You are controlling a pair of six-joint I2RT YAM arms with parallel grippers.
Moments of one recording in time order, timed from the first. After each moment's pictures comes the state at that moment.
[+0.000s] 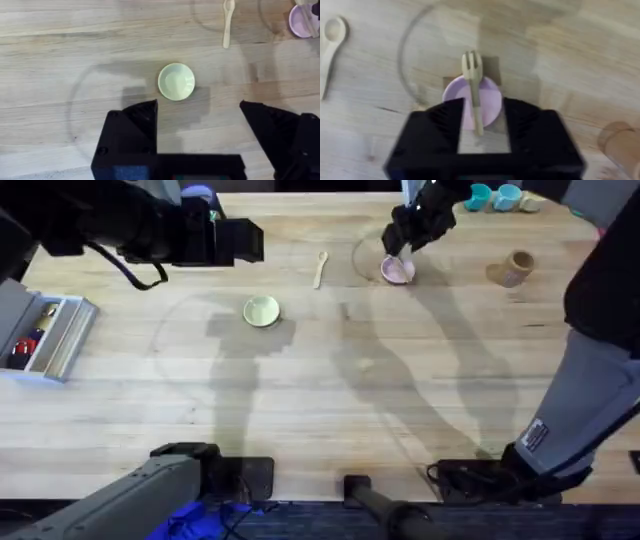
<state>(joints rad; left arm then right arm) 0.00 1.23 1.25 -1.01 0.17 0.00 0.26 2.13 1.80 -0.92 0.08 -0.01</state>
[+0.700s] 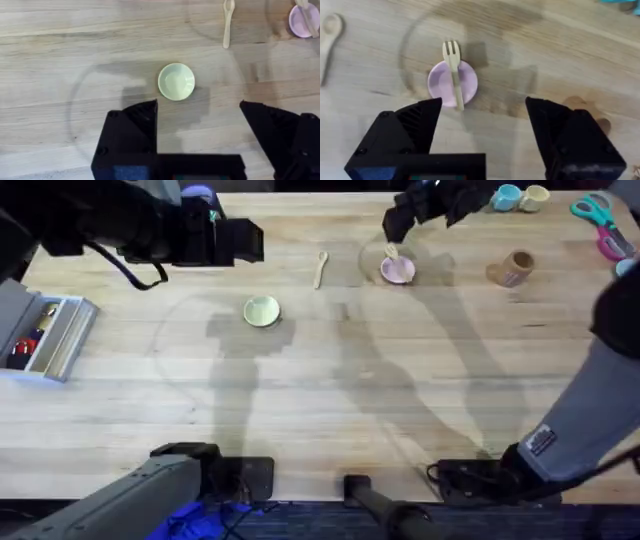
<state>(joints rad) 0.00 1.23 1.25 -1.01 0.17 0.00 0.26 2.03 1.87 -1.05 0.19 -0.02</state>
